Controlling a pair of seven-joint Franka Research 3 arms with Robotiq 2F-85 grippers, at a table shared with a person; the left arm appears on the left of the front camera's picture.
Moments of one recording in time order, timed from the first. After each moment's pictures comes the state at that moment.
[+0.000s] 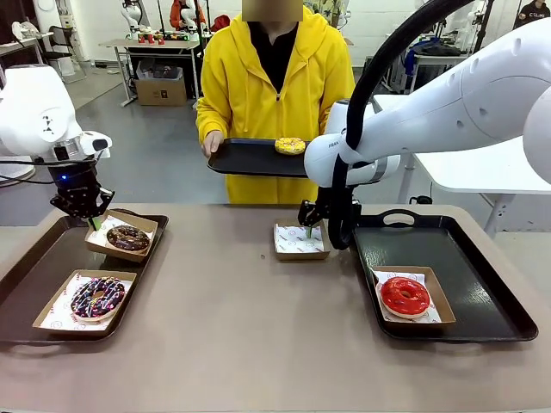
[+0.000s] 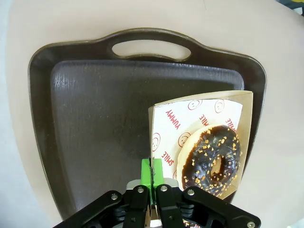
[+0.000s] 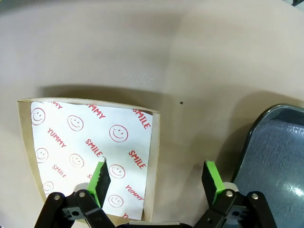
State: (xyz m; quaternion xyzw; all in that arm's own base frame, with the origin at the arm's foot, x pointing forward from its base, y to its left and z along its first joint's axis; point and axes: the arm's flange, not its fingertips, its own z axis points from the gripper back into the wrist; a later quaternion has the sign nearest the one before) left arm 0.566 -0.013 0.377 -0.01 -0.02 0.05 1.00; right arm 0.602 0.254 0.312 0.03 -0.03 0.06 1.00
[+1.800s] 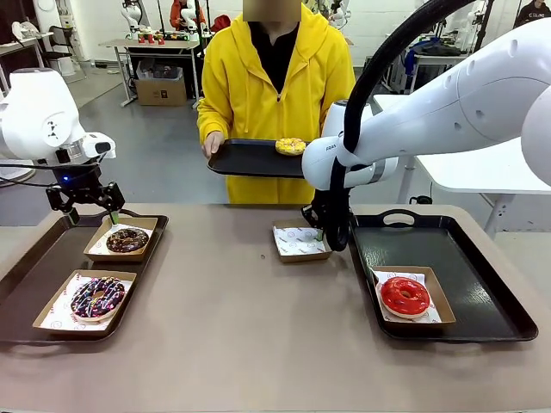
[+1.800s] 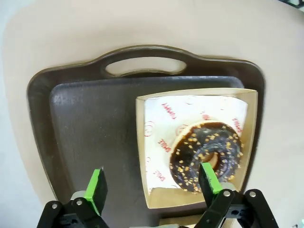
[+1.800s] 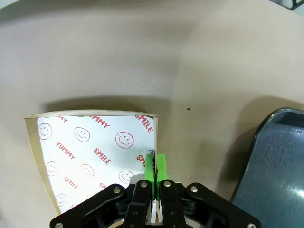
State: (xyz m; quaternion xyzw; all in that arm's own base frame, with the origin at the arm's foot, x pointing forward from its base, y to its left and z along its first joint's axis) left arm 0.574 -0.012 0.376 -0.02 -0.04 -0.01 1.00; right arm 0.601 0.261 0.314 0.04 -0.04 0.05 1.00
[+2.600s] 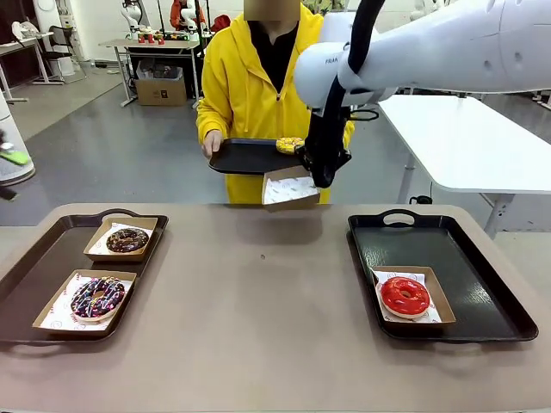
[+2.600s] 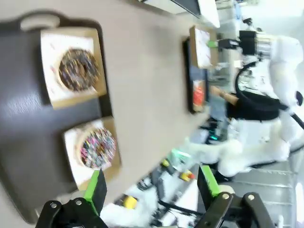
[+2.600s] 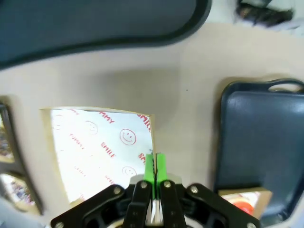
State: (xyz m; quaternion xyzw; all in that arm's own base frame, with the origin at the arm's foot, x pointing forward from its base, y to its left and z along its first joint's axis) left arm 0.434 0.147 0.480 -0.47 -0.05 -0.02 0.88; right arm 0.611 0.284 0.469 0.04 -0.04 -0.02 1.00
